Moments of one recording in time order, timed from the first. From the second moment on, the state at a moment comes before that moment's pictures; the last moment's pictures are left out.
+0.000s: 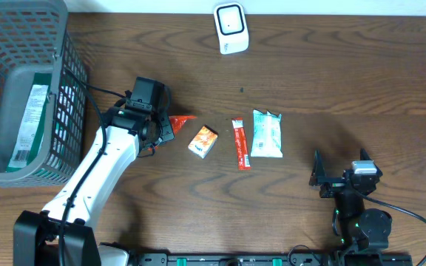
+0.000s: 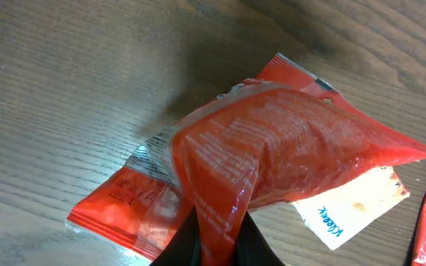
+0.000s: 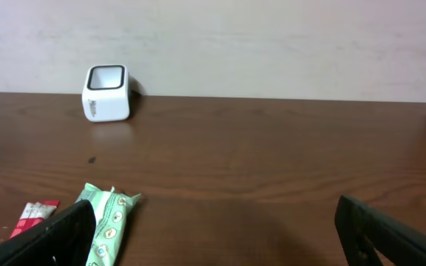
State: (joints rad) left arm -0.26 1.51 1.05 -0.79 -0.04 -0.56; right arm 0.01 0.01 0.01 -0.07 -0.03 0.00
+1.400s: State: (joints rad) left arm -0.26 1.57 1.06 -0.72 0.04 -0.56; right arm 0.01 0.01 0.01 -0.07 -0.03 0.00
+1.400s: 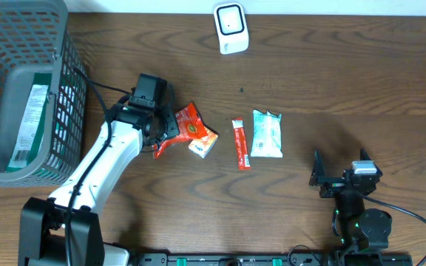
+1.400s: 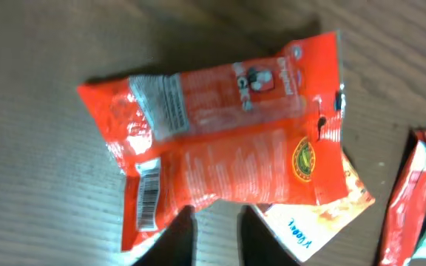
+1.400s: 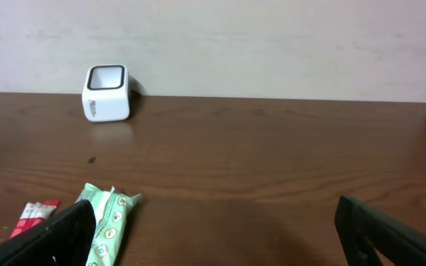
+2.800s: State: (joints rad) left arm -0.29 1.53 0.97 -0.49 -0.05 -0.54; right arm 0.01 0.01 0.01 -0.07 -0.03 0.00
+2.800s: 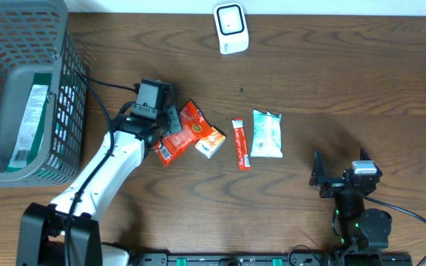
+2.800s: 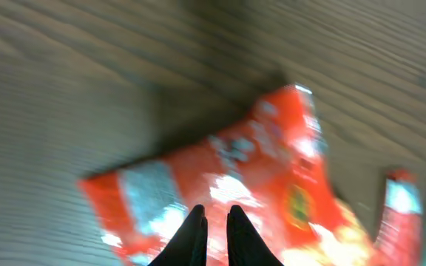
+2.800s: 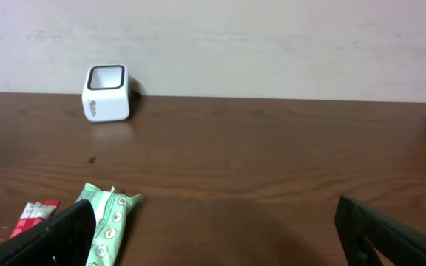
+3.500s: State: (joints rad) left arm -0.28 1.74 0.97 -0.44 -0.13 -0.49; right arm 0.01 0.01 0.01 -0.07 -0.03 0.00
